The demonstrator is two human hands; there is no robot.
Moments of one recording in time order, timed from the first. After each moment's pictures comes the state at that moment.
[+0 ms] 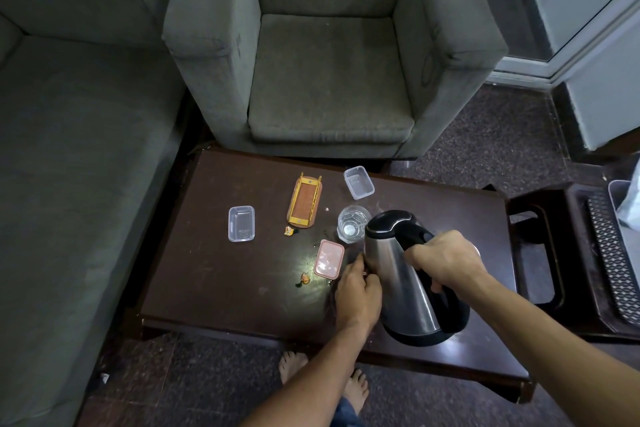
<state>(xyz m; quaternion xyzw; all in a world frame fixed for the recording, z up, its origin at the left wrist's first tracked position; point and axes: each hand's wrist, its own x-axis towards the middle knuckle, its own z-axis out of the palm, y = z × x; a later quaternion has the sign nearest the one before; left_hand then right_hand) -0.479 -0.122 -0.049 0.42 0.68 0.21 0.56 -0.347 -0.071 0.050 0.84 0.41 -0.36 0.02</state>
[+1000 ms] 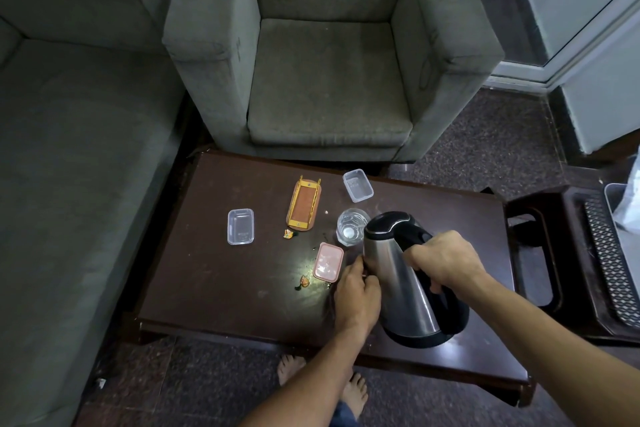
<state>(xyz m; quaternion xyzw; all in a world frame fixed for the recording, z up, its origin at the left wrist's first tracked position) -0.481 -0.120 -0.048 0.42 0.67 0.21 0.57 -0.346 -0.067 0.049 0.84 0.41 -0.36 0.02</state>
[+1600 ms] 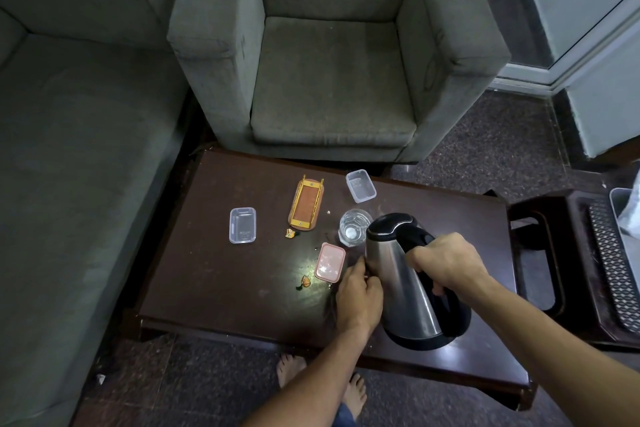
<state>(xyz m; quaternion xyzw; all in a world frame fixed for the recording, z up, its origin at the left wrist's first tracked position) -0.481 -0.118 -0.052 0.41 0.67 0.21 0.57 -0.347 -0.066 0.046 0.84 0.41 -0.35 0.02</state>
